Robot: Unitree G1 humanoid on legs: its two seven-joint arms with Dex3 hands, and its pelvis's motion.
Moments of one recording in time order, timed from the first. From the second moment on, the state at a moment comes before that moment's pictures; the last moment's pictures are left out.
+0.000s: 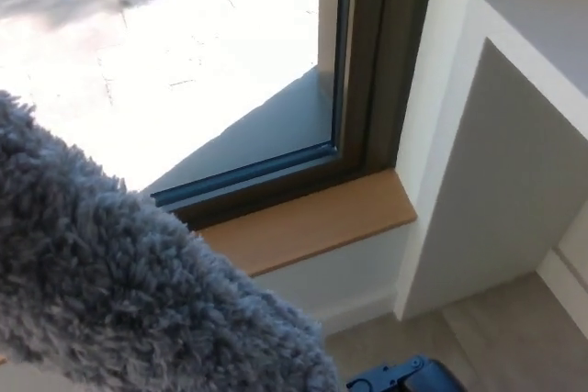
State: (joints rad) left_arm 0.30 0.18 0.38 0.96 -0.20 -0.25 0.04; right_arm 0.32 -0.19 0.40 -0.28 -0.18 0.13 0.18
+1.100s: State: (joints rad) left_arm 0.33 0.16 0.37 0.98 -0.20 -0.25 0.05; right_arm 0.33 -0.09 0.34 -0.18 -0.01 0.13 0.21
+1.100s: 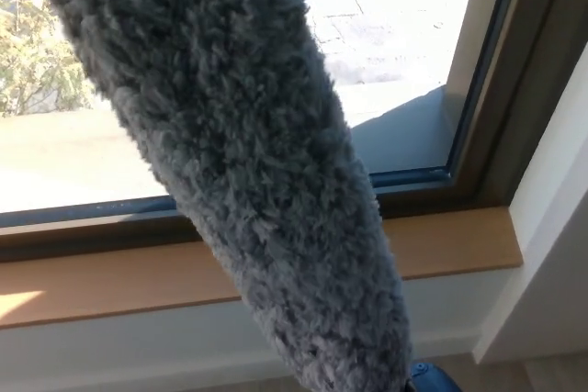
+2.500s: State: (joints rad) left_arm 0.34 0.16 0.41 0.98 -0.22 -0.24 0.05; right_arm 0.22 -0.07 0.28 -0.15 0.07 0.29 0.23
